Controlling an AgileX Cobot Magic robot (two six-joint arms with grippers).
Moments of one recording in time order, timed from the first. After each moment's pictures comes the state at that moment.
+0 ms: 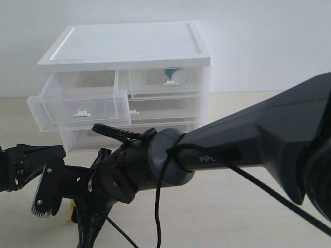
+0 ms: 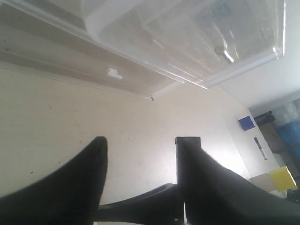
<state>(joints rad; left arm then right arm) 0.25 1.87 -0.47 1.17 -1.22 -1.15 1.00 2.19 -1.43 0.06 0.20 -0.70</state>
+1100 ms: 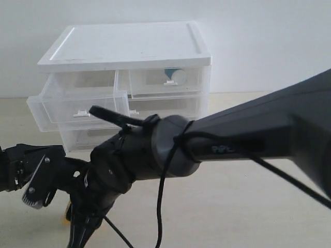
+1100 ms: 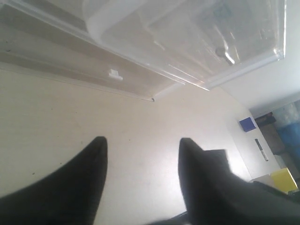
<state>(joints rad) 0.26 1.87 -0.47 1.17 -1.21 -1.15 1.02 2.11 -1.43 0.09 0.36 -0.57</state>
